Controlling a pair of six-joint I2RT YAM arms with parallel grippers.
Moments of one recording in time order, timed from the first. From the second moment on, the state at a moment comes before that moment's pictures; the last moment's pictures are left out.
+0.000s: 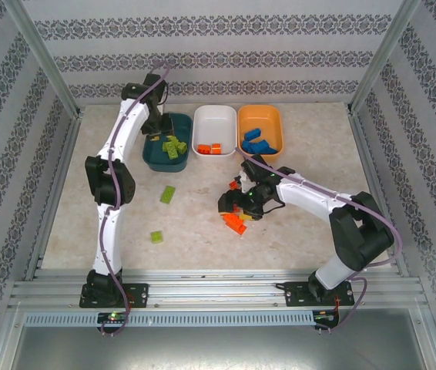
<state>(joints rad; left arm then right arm) -0.16 2.37 2.49 -1.43 0.05 -0.38 0.56 1.59 1.00 -0.64 -0.54 0.65</state>
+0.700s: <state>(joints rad) -0.24 1.72 1.54 -1.17 0.18 -0.45 0.55 1.67 1.09 -0.76 -0.46 0.53</state>
